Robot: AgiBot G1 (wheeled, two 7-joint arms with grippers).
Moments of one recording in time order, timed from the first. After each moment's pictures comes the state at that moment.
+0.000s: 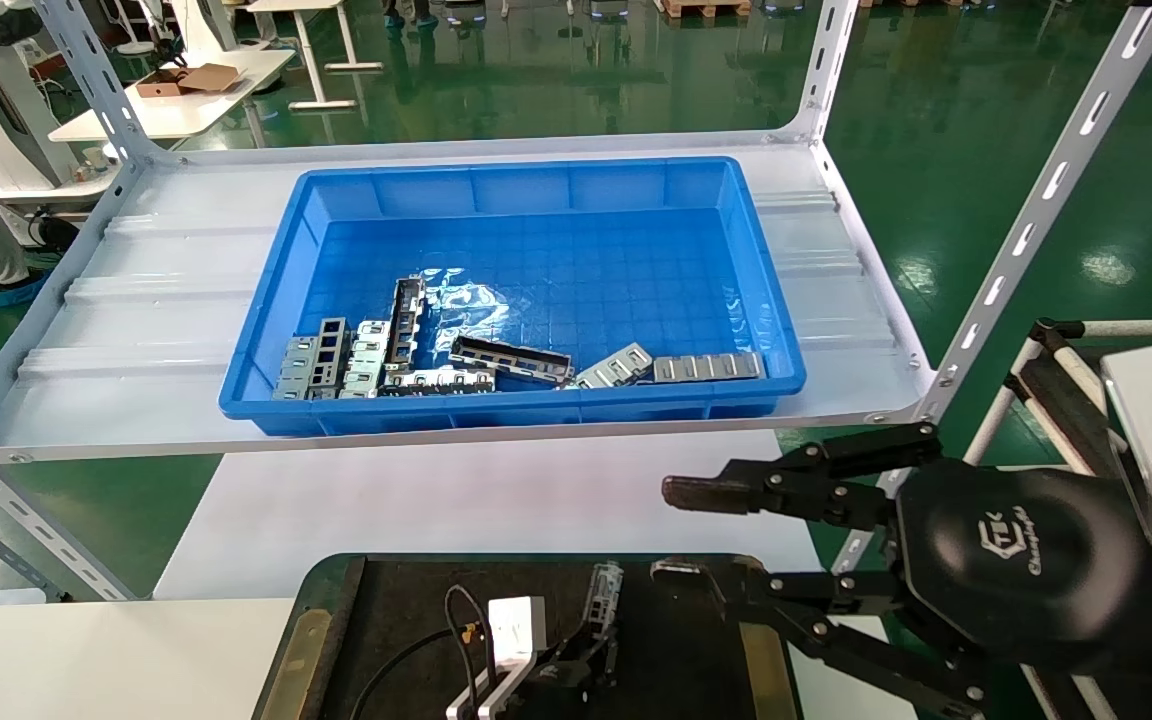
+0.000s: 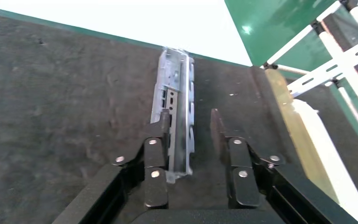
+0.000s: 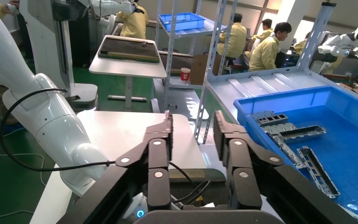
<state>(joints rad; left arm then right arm) -0.78 1.32 1.12 -1.11 0.68 -0.35 -0.35 1.09 -0.59 -0.33 1.28 -0.70 -1.48 0.16</state>
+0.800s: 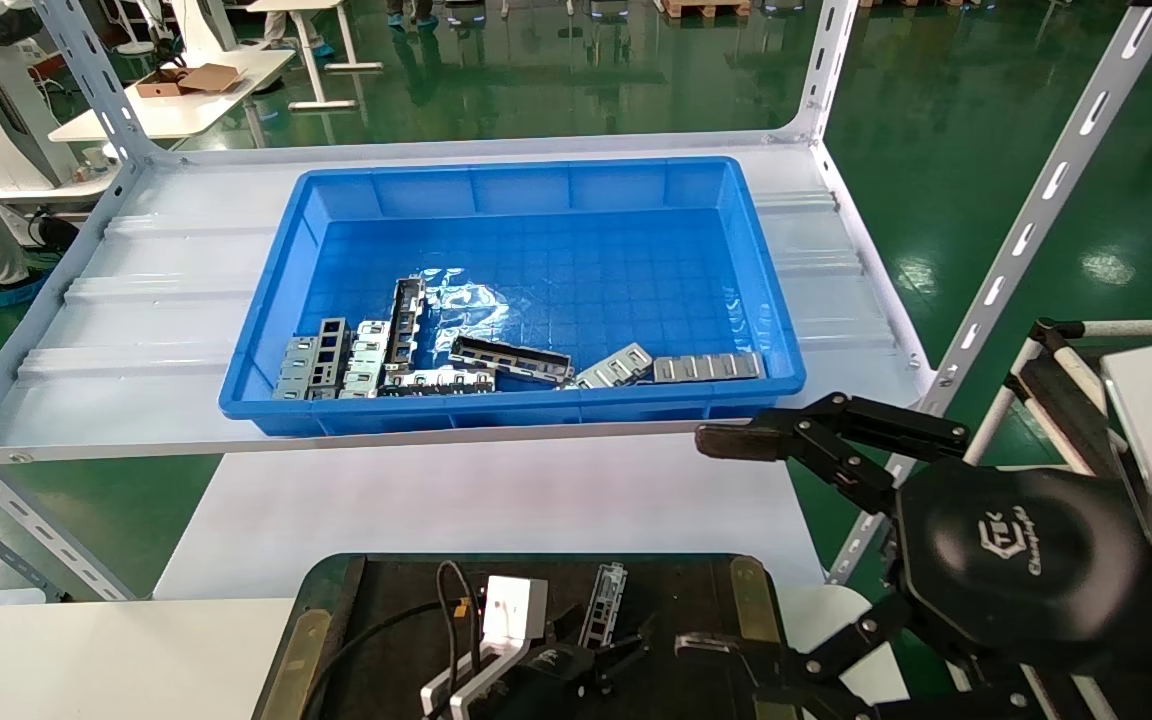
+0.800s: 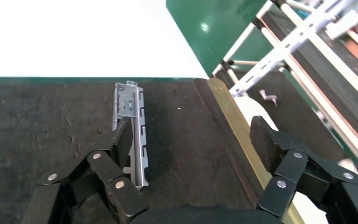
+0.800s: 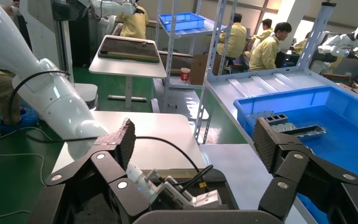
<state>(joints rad) -0.80 1.14 1.11 -1.27 0.73 -0.16 -0.33 1.09 -0.59 -0.33 1.28 -0.70 -1.48 0.16</state>
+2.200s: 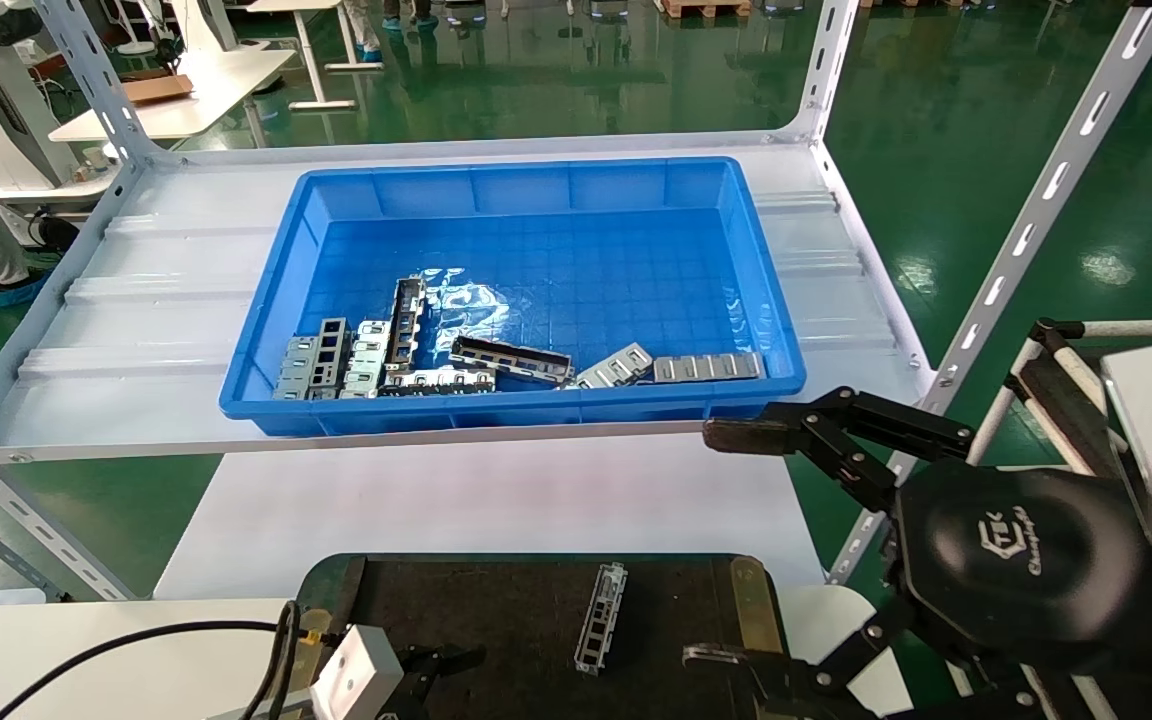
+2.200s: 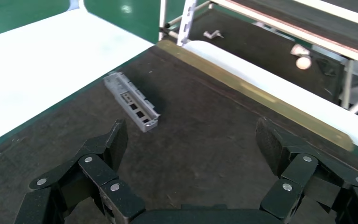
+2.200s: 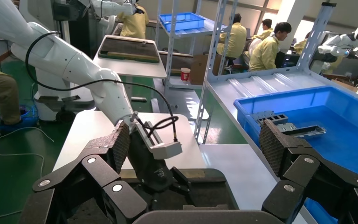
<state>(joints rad) -0.75 0.76 0.78 -1.17 0.73 0.74 0.07 1.09 -0.59 -0.33 1.28 -0.70 -1.48 0.16</state>
